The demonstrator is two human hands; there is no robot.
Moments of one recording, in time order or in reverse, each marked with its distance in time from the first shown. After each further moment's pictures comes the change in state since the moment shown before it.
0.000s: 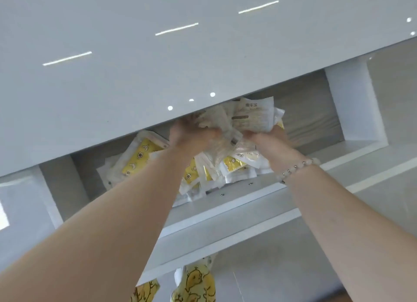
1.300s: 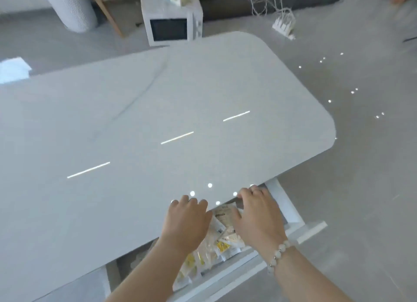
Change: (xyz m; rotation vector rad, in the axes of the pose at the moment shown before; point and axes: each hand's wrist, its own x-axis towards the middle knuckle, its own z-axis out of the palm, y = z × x) left_hand -0.187 0.140 -0.080 1.274 0.182 0.741; right_hand -0.196 -0.127 -0.086 -0.981 0.393 -0.656
